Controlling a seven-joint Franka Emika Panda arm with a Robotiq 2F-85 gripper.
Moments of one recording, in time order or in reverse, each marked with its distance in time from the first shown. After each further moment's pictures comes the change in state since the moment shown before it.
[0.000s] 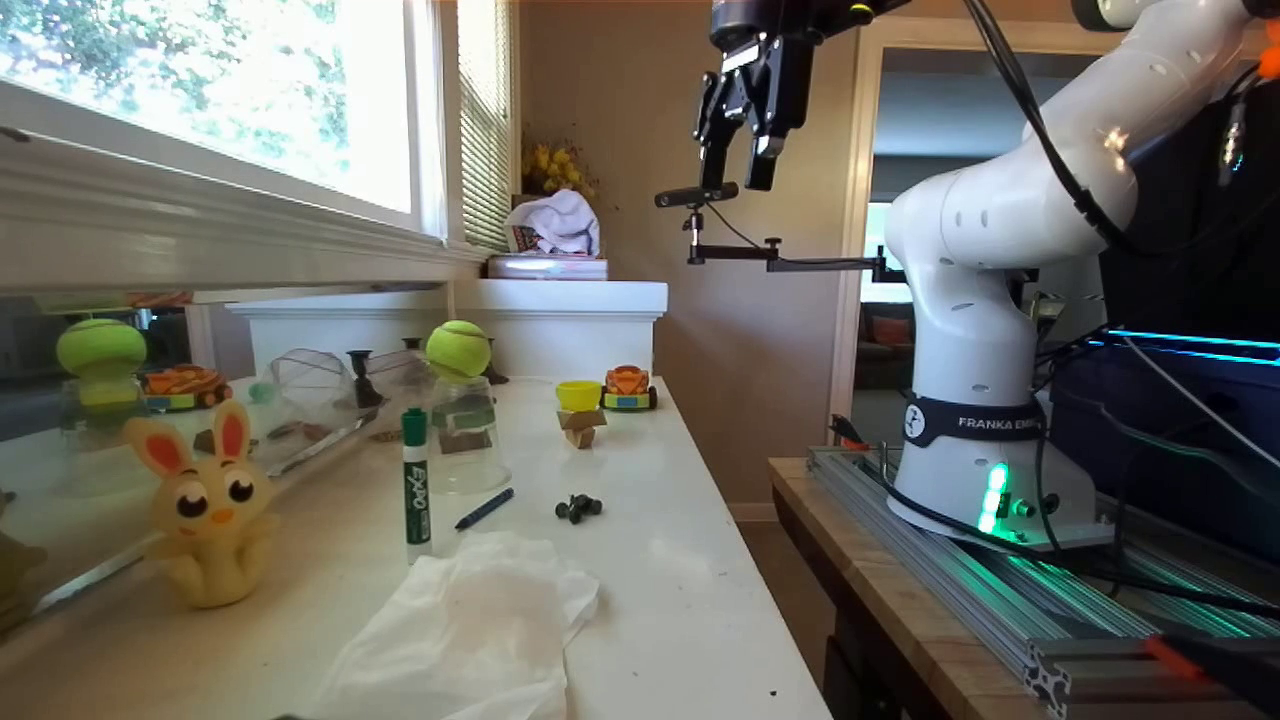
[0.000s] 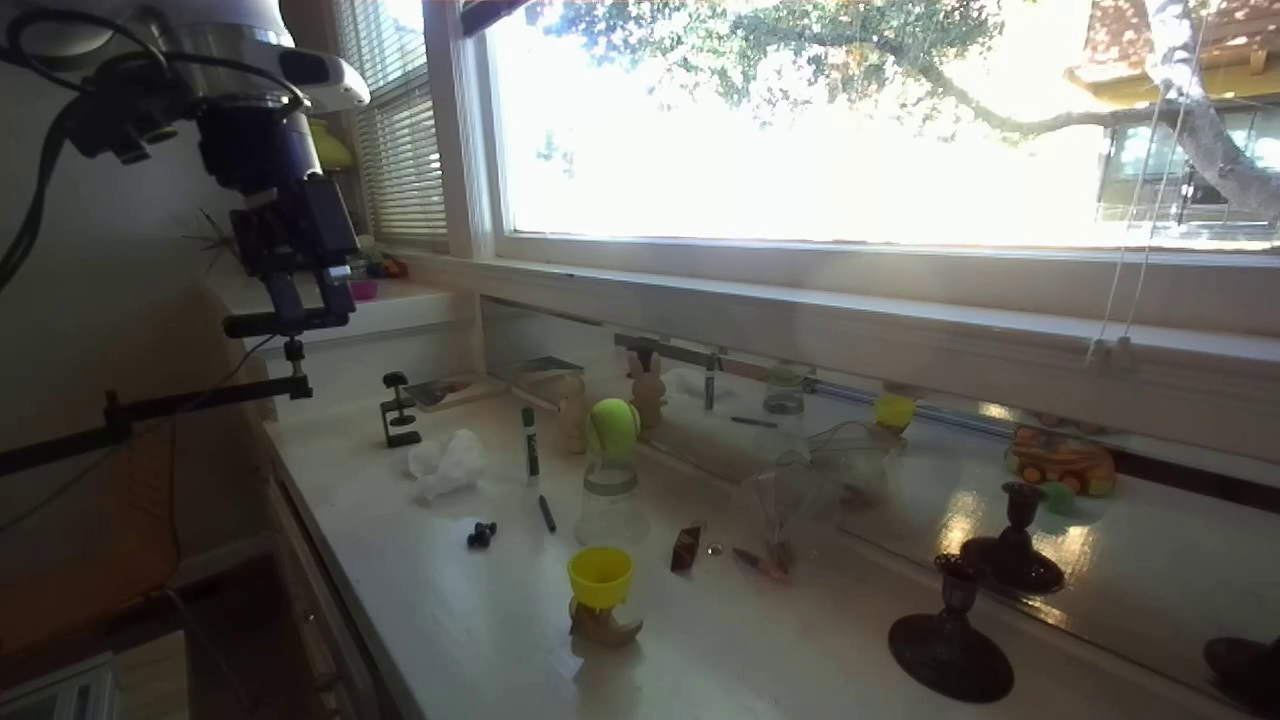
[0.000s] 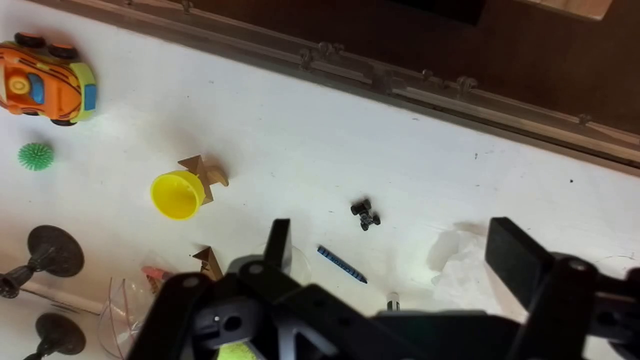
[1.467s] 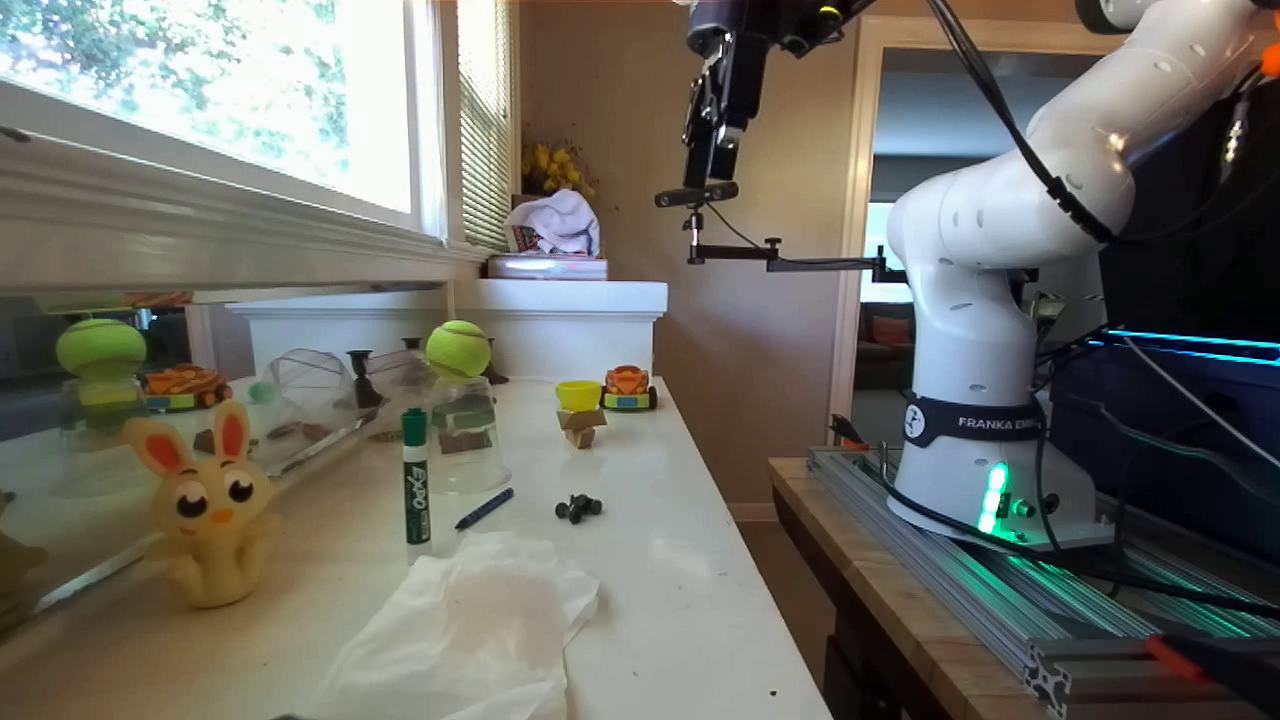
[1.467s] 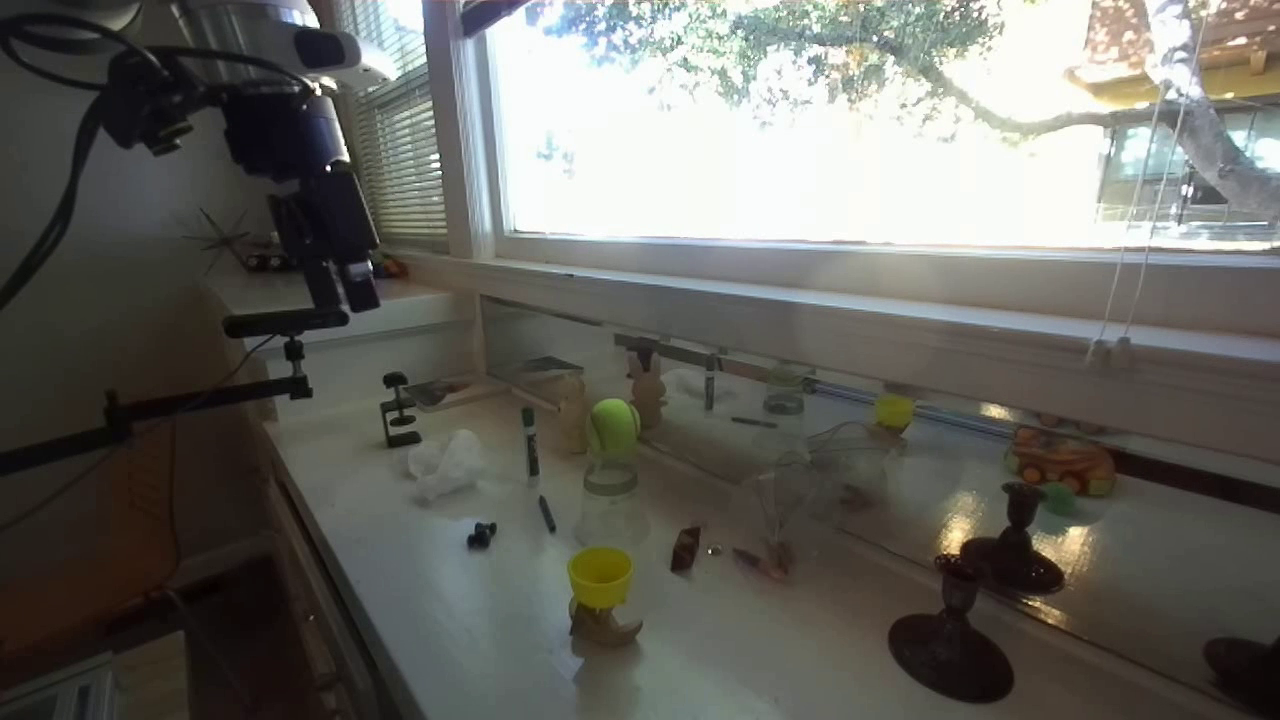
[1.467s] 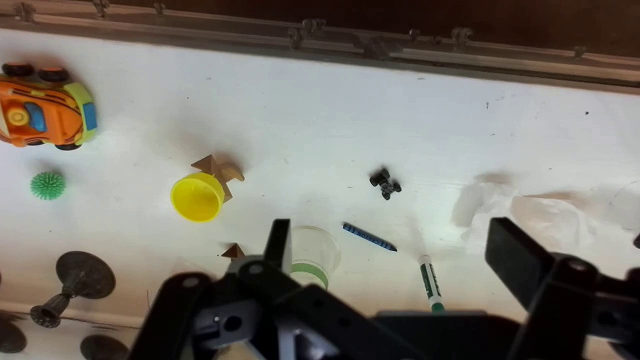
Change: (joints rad) arm -0.044 0.000 -0.072 0.000 0.008 0.057 0.075
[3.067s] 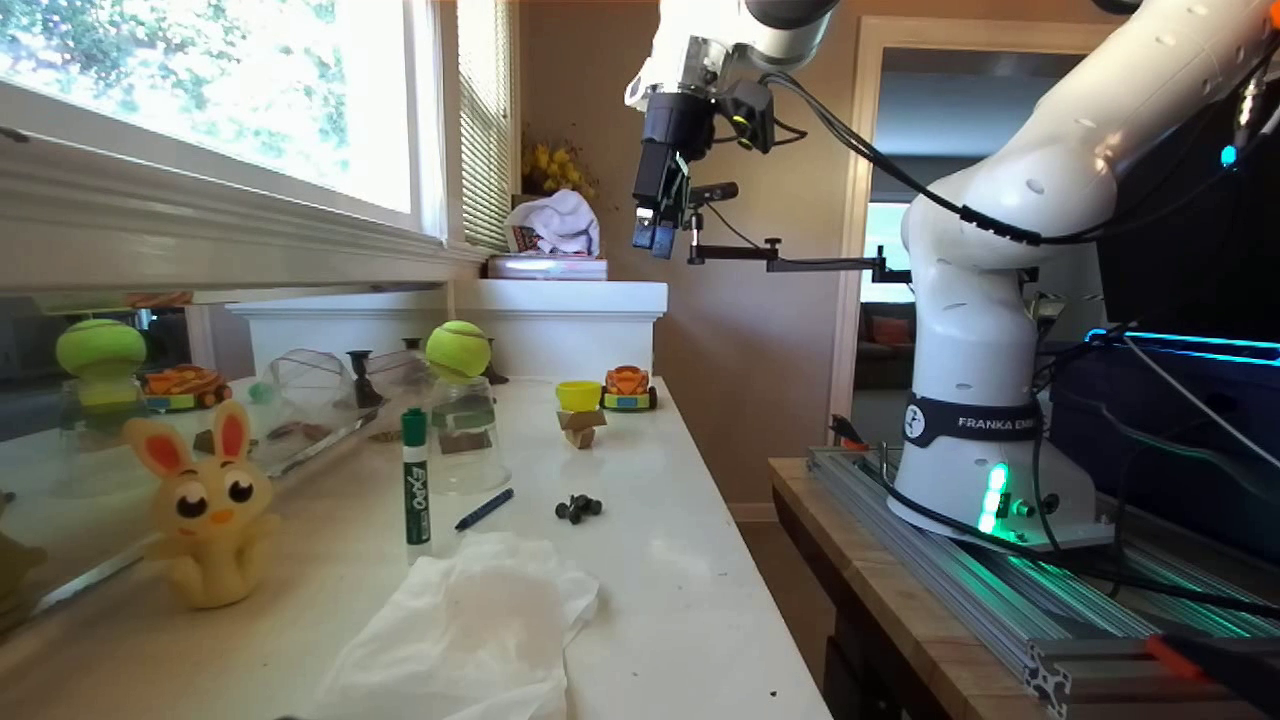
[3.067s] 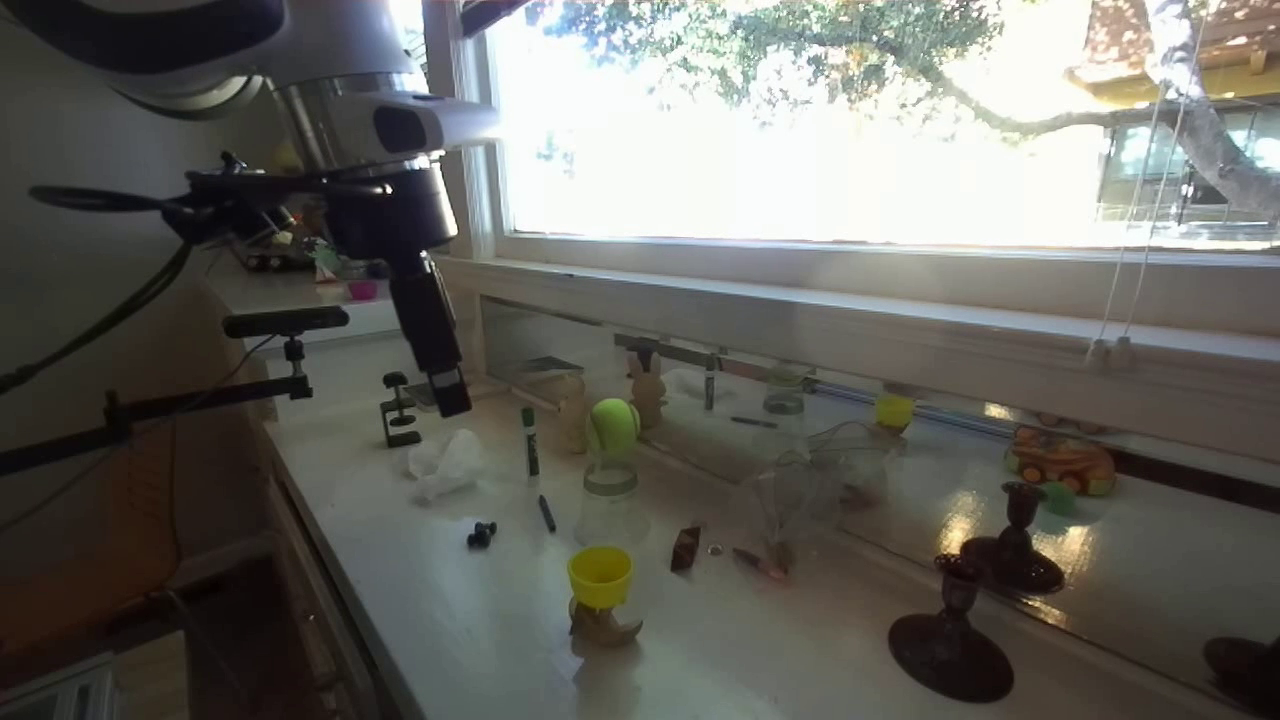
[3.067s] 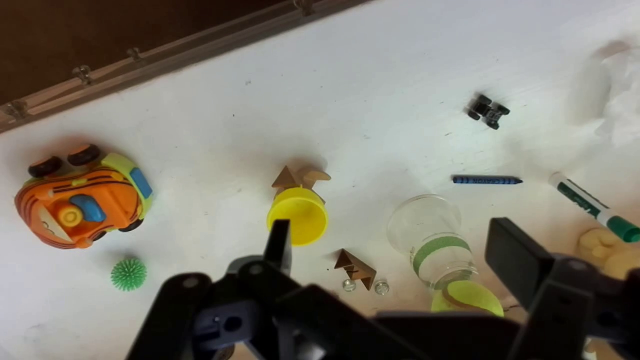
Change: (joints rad) arm -0.217 0.107 -0.175 -0.115 0.002 0.285 0.067
